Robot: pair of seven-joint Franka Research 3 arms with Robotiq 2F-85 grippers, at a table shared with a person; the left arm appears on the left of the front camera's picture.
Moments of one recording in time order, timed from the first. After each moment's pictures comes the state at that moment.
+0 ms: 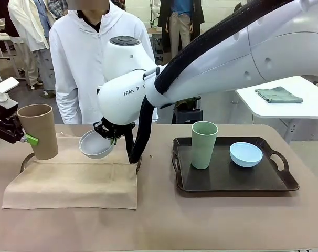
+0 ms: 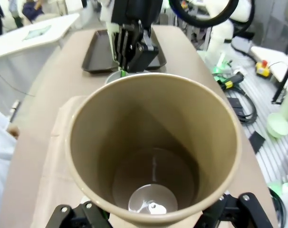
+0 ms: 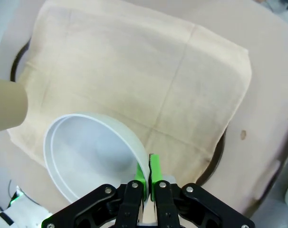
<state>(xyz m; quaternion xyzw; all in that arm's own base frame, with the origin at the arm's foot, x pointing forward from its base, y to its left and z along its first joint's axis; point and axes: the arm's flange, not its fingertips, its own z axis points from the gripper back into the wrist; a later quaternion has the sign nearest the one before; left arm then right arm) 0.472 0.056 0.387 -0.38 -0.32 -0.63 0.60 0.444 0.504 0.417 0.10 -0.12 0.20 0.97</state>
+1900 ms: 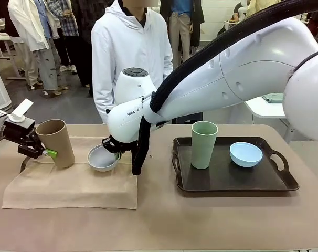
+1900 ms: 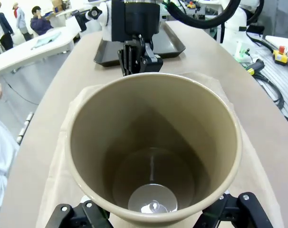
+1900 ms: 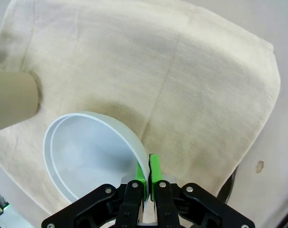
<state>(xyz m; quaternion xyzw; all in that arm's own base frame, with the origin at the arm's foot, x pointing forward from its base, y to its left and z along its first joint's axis) 0.499 0.042 0.301 -0.36 -0.37 -0.63 0.57 0.480 0.496 0.331 0.12 -0.09 0.19 0.97</state>
